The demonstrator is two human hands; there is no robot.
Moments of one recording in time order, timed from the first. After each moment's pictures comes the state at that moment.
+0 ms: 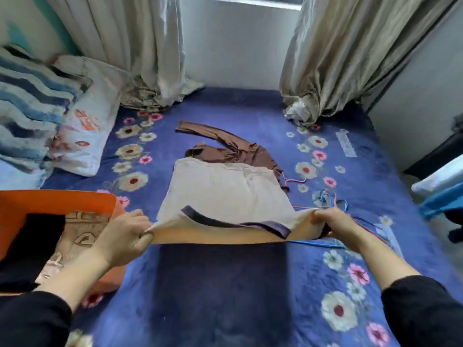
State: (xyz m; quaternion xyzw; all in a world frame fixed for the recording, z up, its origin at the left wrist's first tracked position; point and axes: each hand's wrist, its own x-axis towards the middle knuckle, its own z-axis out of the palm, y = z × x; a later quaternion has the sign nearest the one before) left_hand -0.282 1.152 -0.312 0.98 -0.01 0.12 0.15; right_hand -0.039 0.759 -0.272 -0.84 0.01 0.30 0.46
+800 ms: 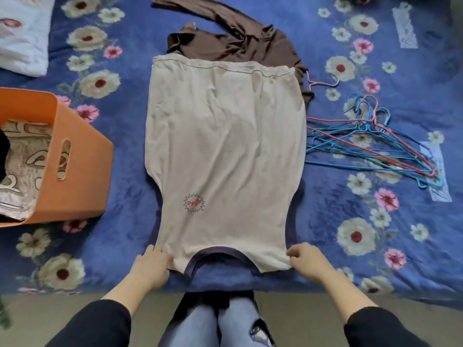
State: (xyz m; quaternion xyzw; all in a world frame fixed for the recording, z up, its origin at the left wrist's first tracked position) left_hand -0.386 1.016 -0.550 0.88 0.16 -0.45 0.06; right_hand -0.197 0.696 -0.533 -0.87 -0.09 0.48 0.07
